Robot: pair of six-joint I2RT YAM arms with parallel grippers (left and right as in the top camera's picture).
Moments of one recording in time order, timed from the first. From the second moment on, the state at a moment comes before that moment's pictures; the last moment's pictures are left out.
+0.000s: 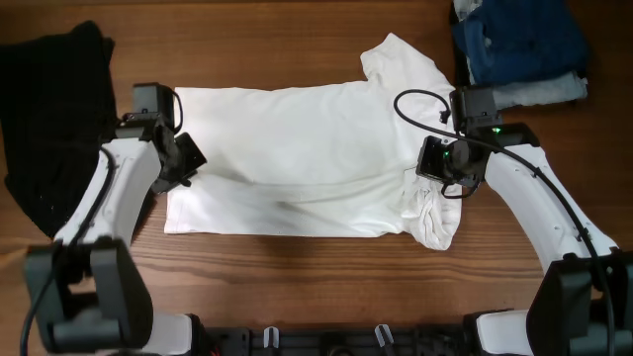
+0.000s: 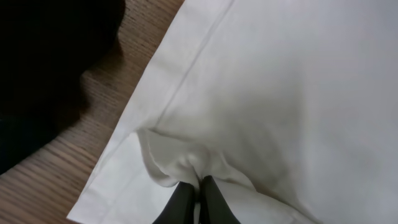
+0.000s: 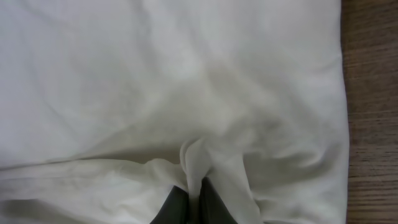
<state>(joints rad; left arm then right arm) 0.05 1.65 1.10 -0.83 -0.05 -0.54 0.12 1.57 1.05 -0.80 -0.15 0.40</state>
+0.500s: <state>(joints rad) 0.05 1.69 1.10 -0.75 -0.09 -0.54 0.02 1.57 1.05 -0.73 -0.09 0.37</state>
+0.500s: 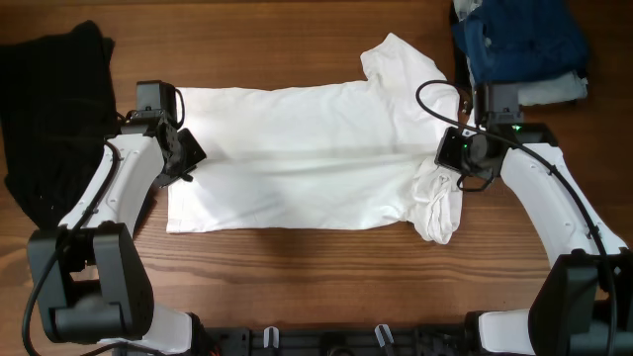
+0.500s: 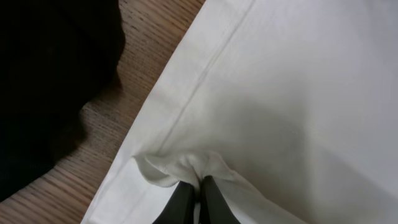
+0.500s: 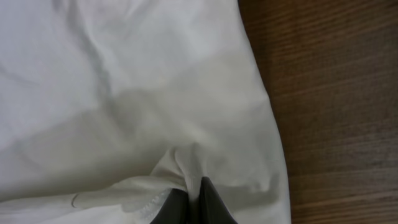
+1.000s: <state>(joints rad) 0.05 1.69 1.10 -0.73 -0.11 -0.54 0.02 1.57 1.06 -0.79 -0.10 0.32</state>
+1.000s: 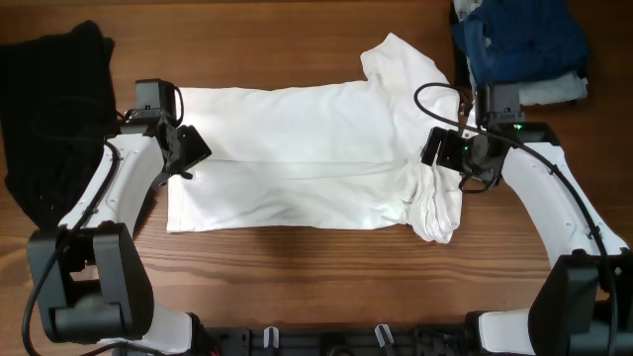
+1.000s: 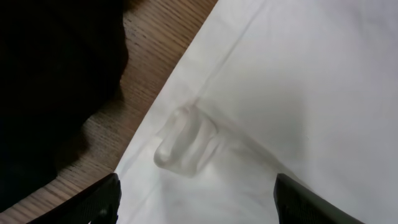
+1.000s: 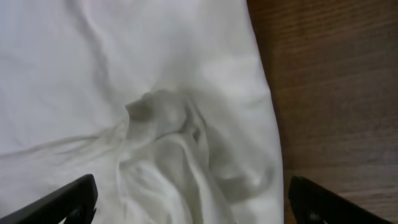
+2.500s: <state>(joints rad) 0.00 1.60 1.10 -0.78 -0.05 -0.51 -0.21 1.80 0.94 -0.53 -0.41 0.34</state>
